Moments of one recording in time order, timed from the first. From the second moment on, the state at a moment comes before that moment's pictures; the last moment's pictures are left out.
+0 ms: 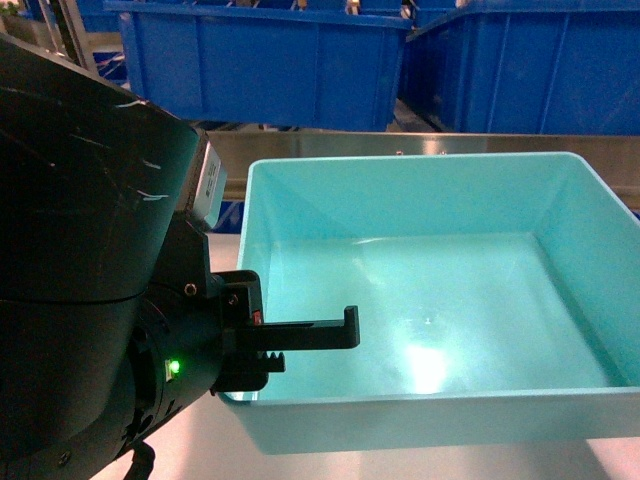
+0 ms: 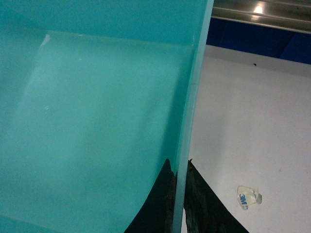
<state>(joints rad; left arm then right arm) -0.59 1.61 0.60 0.40 -0.37 -0.42 -0.12 1.59 0.54 0.51 -0.38 -0.18</state>
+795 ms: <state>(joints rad) -0.59 1.61 0.60 0.39 -0.37 -0.42 -0.12 1.59 0.54 0.51 -0.38 -0.17</state>
